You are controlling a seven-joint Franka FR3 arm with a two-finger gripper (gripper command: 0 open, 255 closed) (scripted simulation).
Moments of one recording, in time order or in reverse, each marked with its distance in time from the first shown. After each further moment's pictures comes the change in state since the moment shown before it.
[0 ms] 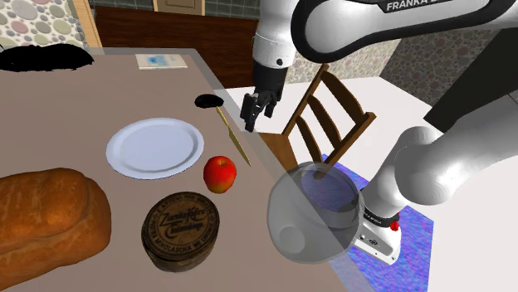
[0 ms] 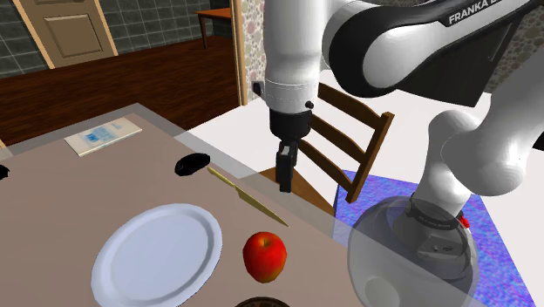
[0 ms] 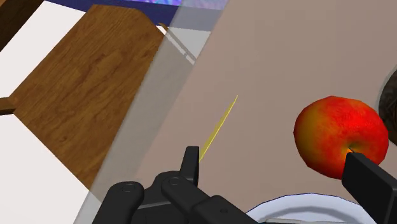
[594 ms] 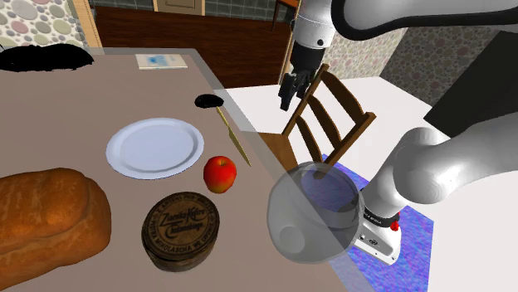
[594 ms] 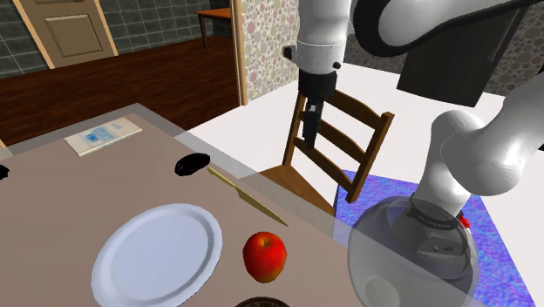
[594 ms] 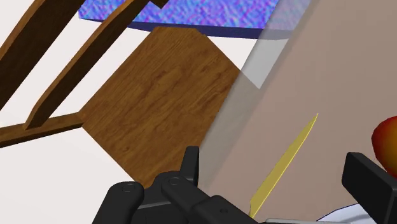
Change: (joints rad) arm -0.076 -0.211 -0.132 -0.084 -0.090 -0.132 -0.125
